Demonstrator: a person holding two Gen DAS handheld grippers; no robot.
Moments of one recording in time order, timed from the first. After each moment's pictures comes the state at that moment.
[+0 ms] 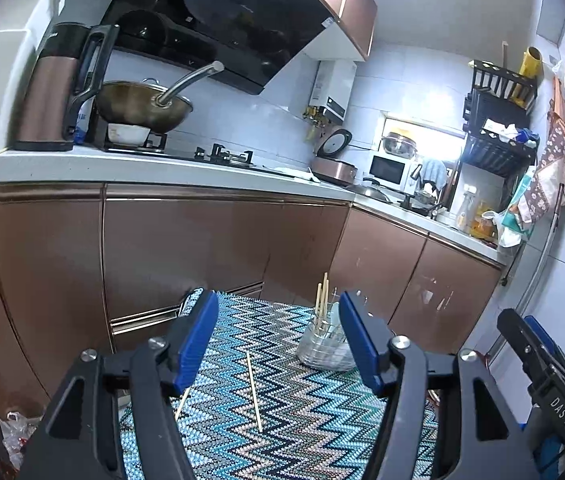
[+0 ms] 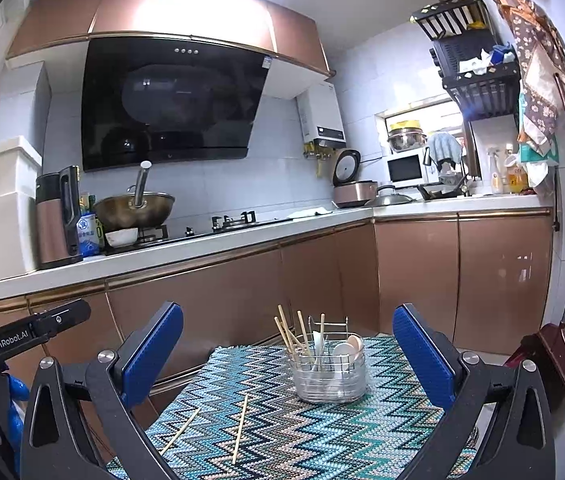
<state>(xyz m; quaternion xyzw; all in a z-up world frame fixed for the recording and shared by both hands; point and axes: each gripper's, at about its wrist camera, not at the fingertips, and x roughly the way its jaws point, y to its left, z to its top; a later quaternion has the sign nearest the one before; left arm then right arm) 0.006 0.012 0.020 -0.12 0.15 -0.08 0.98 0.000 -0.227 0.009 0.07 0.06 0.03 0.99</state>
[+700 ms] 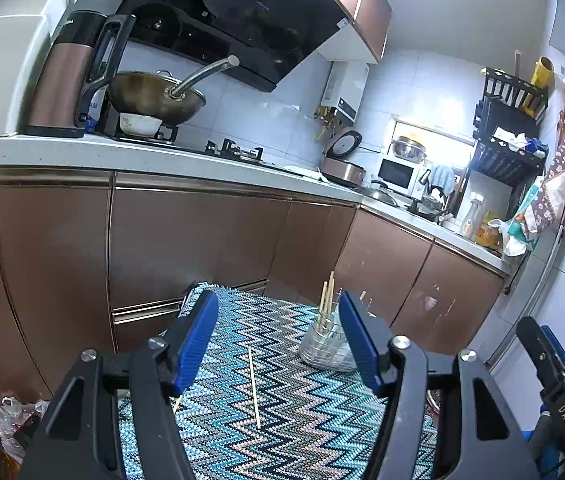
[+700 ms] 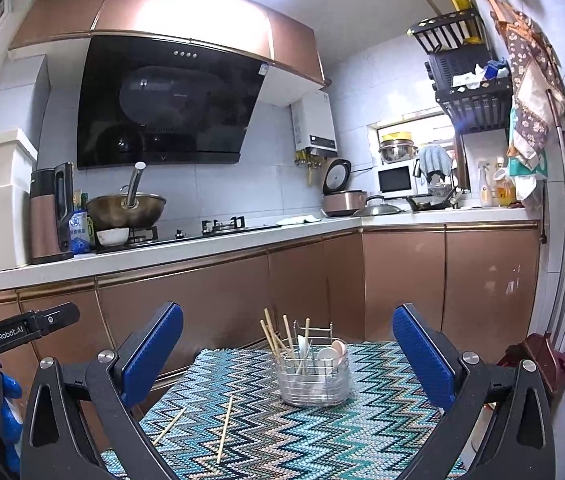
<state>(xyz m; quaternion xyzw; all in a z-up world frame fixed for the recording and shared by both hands) 0.006 0.013 0.014 -0.14 0.16 -0.07 0.98 -0.013 -0.234 0.007 0.06 0.05 0.00 1.00</state>
